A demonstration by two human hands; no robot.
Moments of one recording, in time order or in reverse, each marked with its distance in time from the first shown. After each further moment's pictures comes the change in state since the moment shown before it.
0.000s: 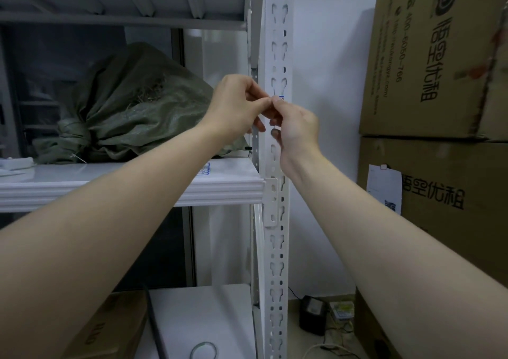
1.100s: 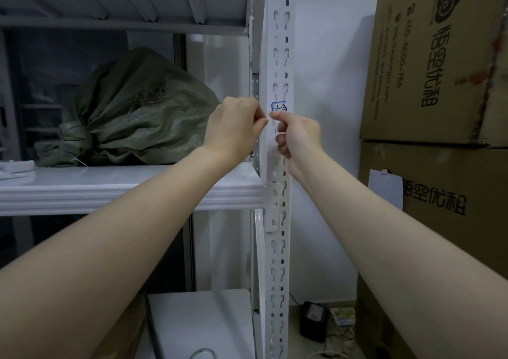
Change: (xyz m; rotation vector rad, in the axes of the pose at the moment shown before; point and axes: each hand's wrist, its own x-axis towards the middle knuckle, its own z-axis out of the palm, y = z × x) left_hand 0.001 -0.030 0.015 0.541 0.180 0.217; right_hand 0.018 0.007 -0.006 -0.067 0.105 0.189
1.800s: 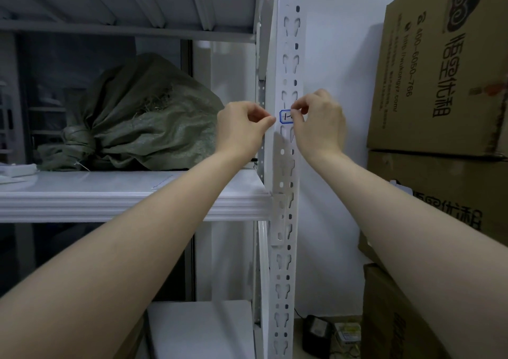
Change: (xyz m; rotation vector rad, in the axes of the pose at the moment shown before) left_hand 0.016 -0.006 0.019 -0.488 0.065 -0.342; right_hand 0.053 -0.009 -0.010 -1.068 0.217 -0.882
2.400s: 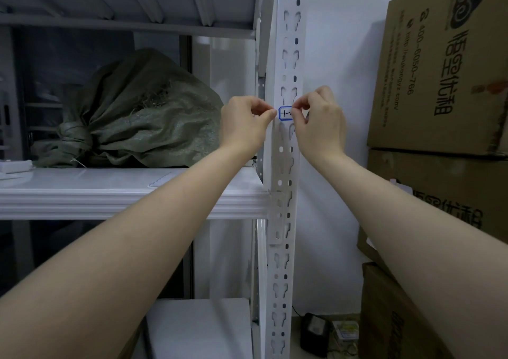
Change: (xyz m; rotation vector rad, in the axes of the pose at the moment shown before) left_hand 0.007 0.000 0.012 0.016 0.029 -0.004; right_hand -0.005 0.010 0.002 0.074 -0.019 -0.063
